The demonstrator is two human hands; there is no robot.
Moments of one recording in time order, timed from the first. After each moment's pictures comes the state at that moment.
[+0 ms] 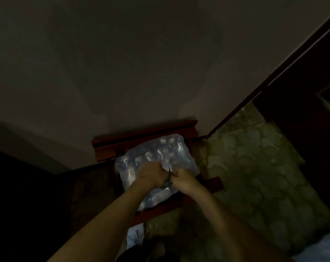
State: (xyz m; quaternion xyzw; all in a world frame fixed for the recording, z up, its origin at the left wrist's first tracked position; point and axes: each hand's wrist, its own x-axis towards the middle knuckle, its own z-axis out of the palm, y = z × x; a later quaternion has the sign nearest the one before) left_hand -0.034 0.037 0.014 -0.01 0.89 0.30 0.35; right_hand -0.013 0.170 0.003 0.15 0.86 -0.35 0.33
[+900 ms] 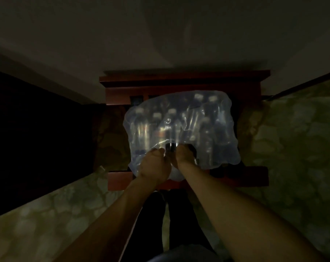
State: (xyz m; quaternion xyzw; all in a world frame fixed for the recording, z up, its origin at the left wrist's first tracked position) left_hand -0.021 0.064 -0.139 -0.22 0.88 0.30 0.31; right_hand -0.062 0.153 -0.216 0.11 0.86 -0.21 0.46
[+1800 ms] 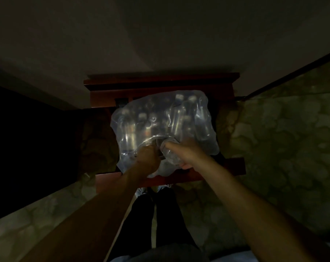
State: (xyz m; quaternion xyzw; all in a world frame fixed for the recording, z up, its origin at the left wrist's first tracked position) left_hand -0.030 0.074 -0.166 -0.13 0.87 0.25 0.40; right_hand -0.072 0.201 -0.114 0.21 0.78 -0.37 0.45
